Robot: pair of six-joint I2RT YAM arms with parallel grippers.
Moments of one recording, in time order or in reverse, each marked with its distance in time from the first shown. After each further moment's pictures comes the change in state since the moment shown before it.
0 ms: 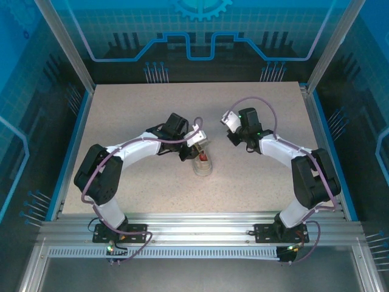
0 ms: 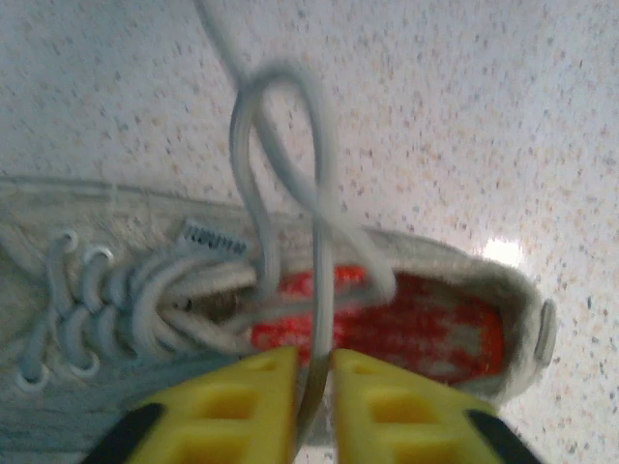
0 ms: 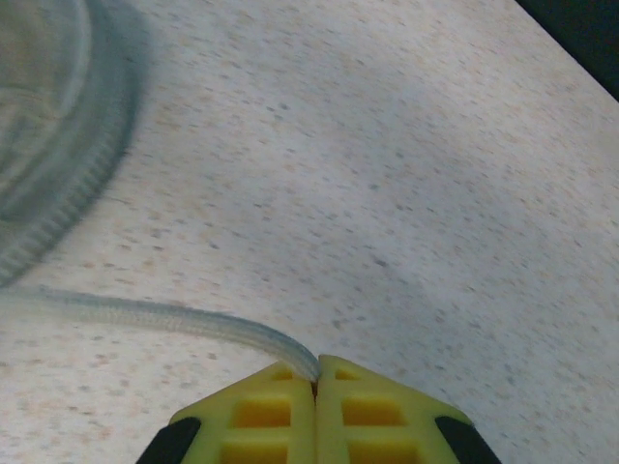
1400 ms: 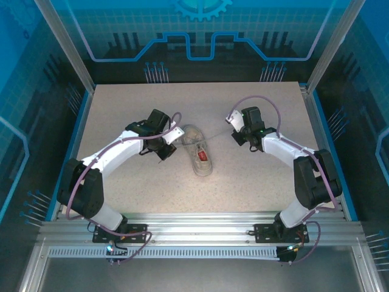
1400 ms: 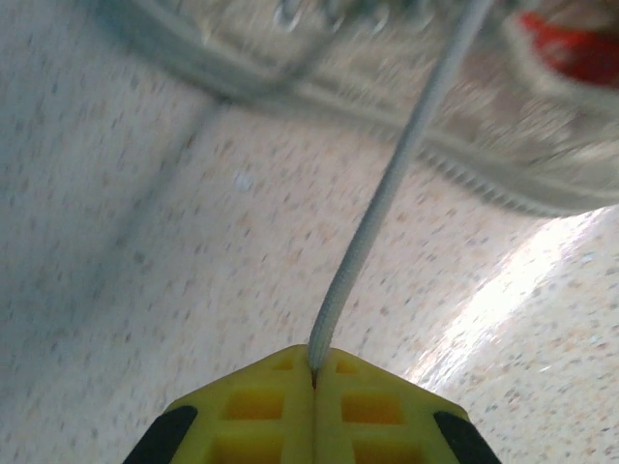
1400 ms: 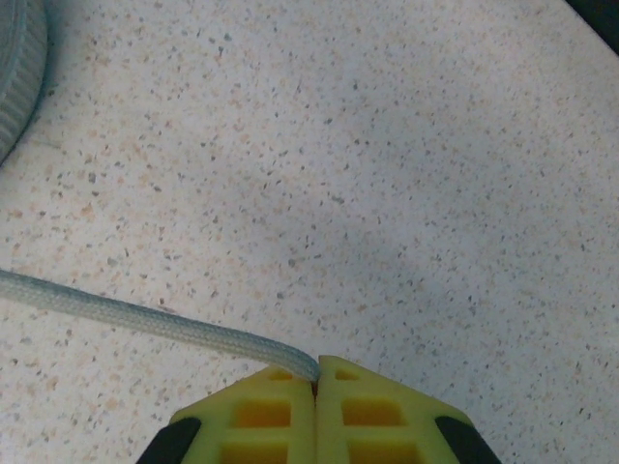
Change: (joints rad) left arm 0.116 -0.189 0.001 -0.368 -0.304 -0.105; right arm -0.021 -0.013 0.019 -0.106 0.063 0.013
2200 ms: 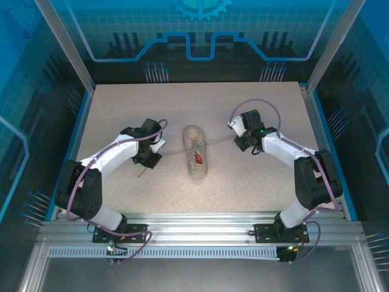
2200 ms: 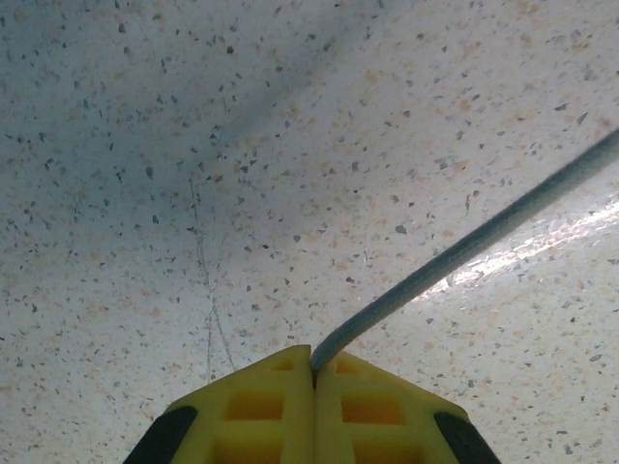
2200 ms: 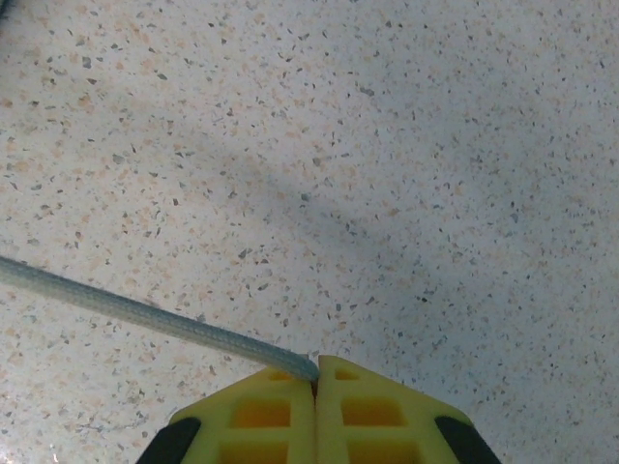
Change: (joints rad) left arm 0.075 -0.024 -0.109 -0.140 -0.221 -0.211; right arm -0.001 -0.005 0.008 -0.165 0.043 0.047
